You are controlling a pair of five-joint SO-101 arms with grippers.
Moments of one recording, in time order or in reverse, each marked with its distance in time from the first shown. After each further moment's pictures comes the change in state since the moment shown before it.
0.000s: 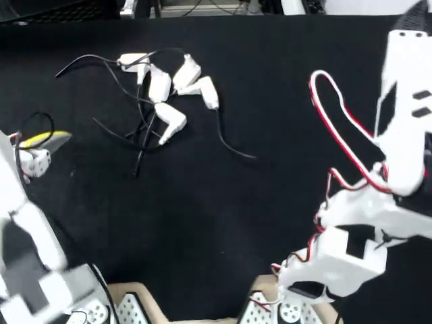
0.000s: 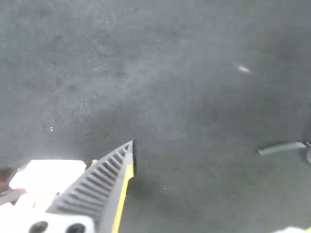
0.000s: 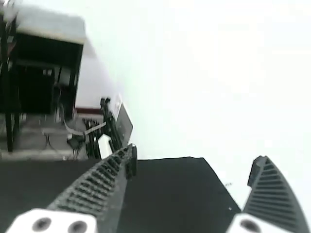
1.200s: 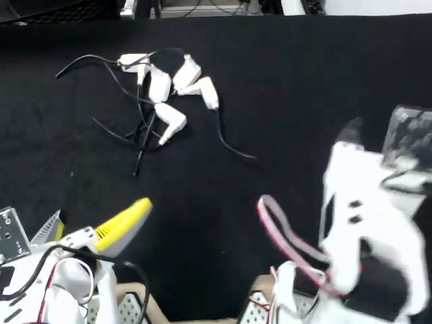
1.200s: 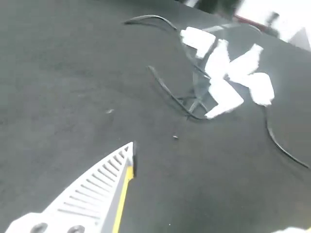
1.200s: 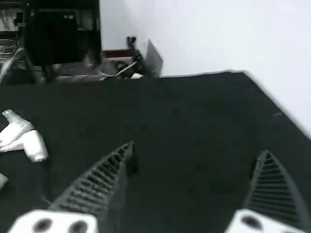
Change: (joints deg) left arm 22.9 -80.1 26.5 -0.7 -21.1; right arm -5.0 -78.7 121.2 -28.3 -5.9
